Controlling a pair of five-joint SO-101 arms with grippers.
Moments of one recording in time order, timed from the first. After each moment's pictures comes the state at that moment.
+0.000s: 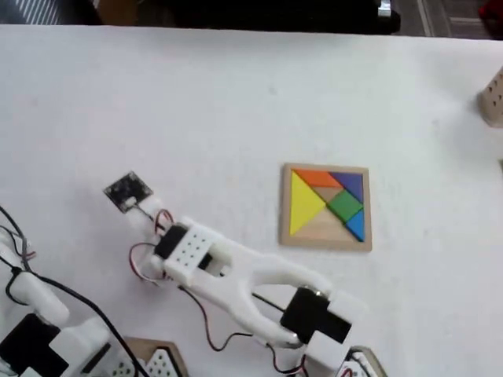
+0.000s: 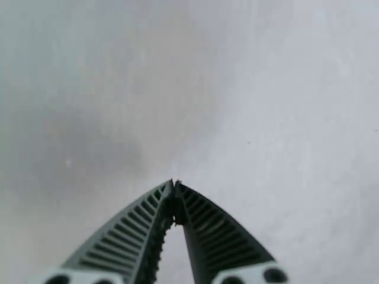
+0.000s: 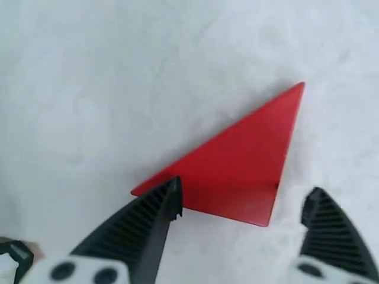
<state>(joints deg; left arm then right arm) -58.3 -11.4 48.0 42.6 15.3 -62.5 10.5 20.7 46.9 -14.8</state>
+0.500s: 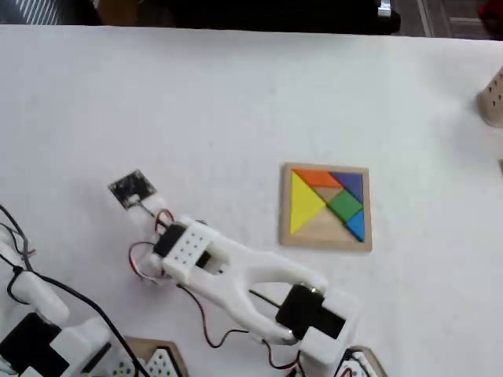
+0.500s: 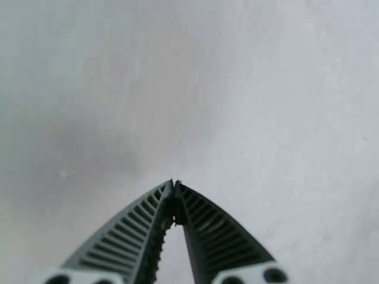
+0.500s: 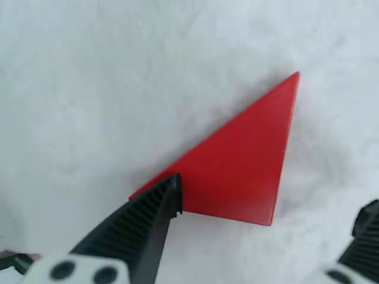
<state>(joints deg) -57.5 -11.4 48.0 40.5 15.3 -62.2 12.4 19.5 46.4 -18.0</state>
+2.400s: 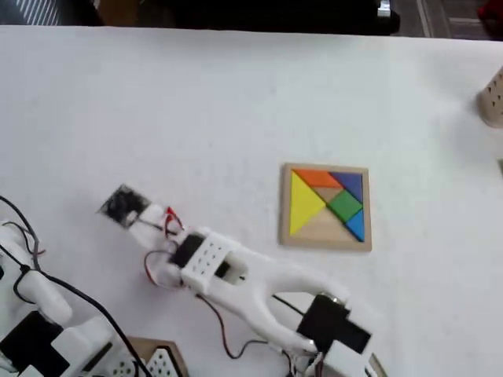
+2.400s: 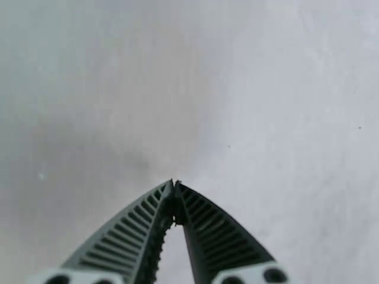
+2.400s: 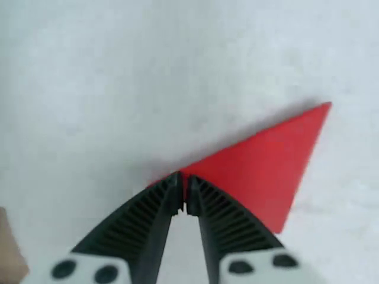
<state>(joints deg) -55.7 -11.4 51.8 35.8 15.3 -60.8 5.0 31.8 36.4 -0.3</state>
